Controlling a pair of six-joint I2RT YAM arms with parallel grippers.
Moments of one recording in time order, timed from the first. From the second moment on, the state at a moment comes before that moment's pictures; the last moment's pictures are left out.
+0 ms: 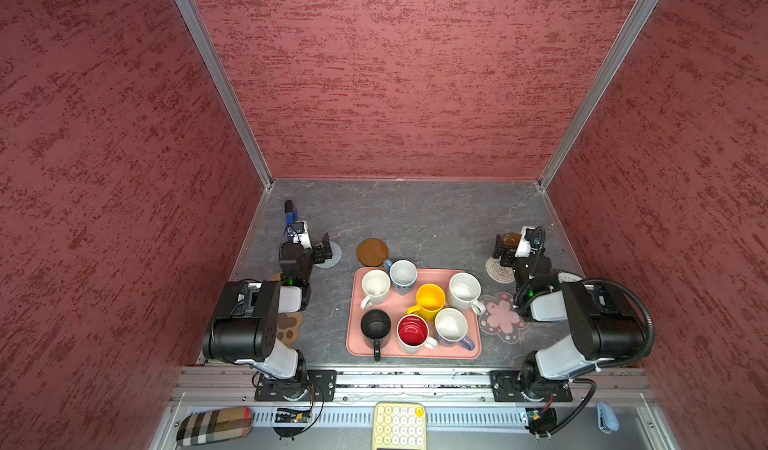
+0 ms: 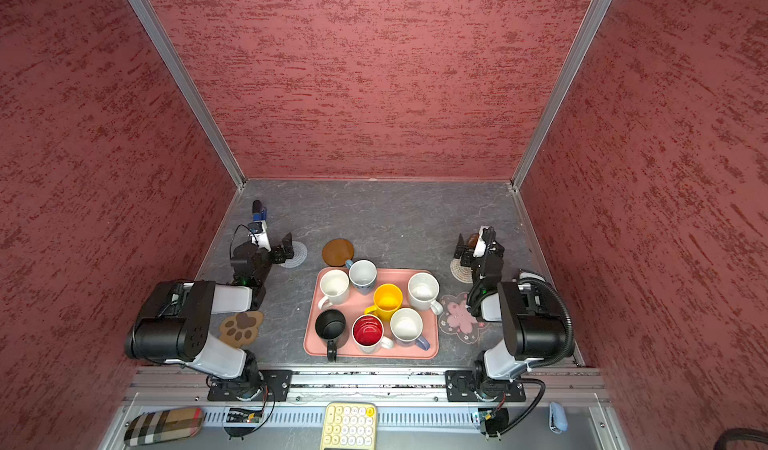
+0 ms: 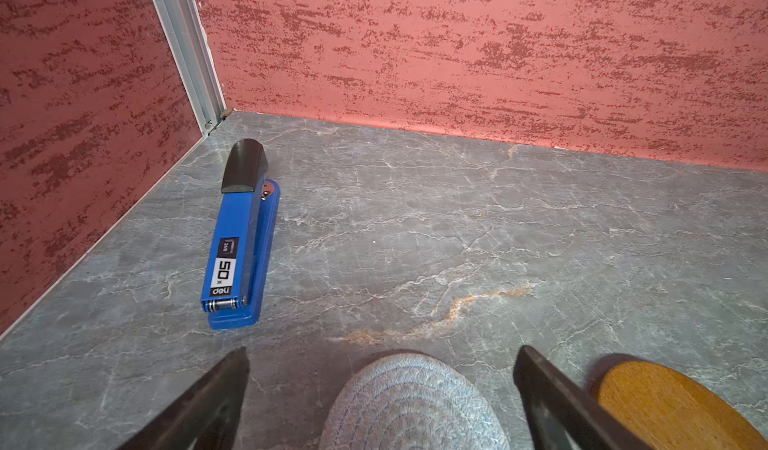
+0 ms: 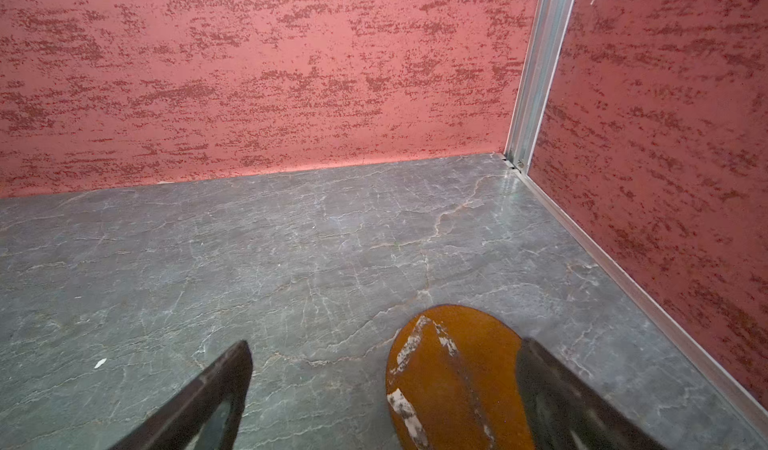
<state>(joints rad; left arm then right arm) 0.03 1.54 0.37 0.90 -0.01 -0.09 -0.04 1.56 0.28 1.15 0.05 0.08</state>
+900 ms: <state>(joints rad) 0.03 1.54 0.37 0.90 0.00 -0.10 -0.04 1.56 0.26 1.16 0.16 0.12</state>
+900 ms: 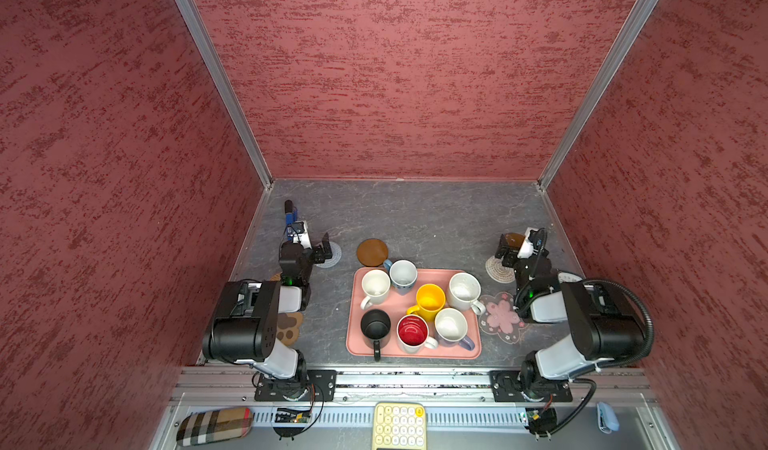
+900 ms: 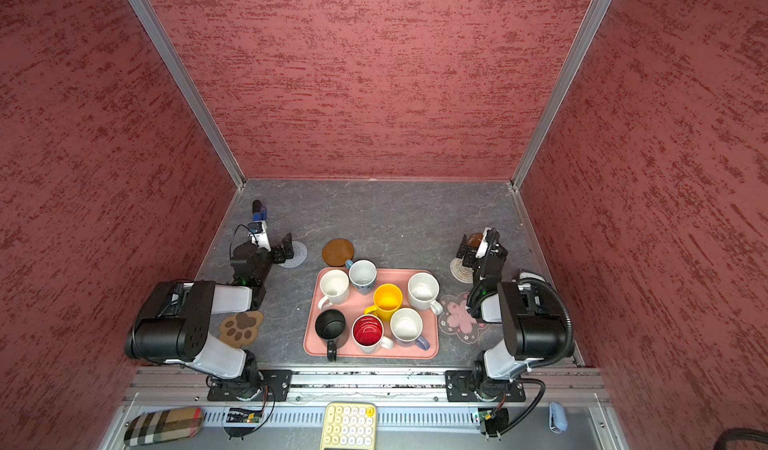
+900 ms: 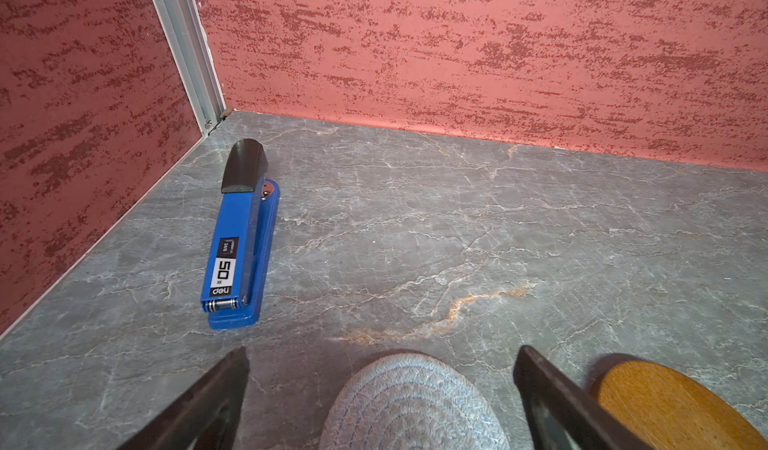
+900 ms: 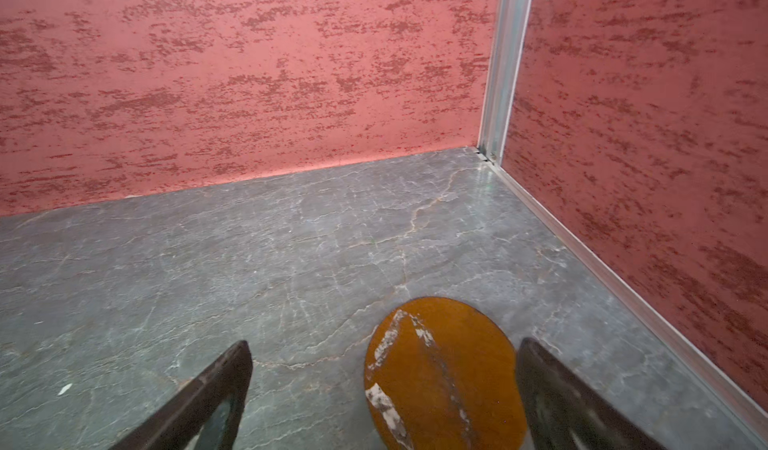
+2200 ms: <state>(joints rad) -0.14 0.91 0.71 0.06 -0.23 -0.19 0.00 0.98 0.55 0.54 0.28 0.23</state>
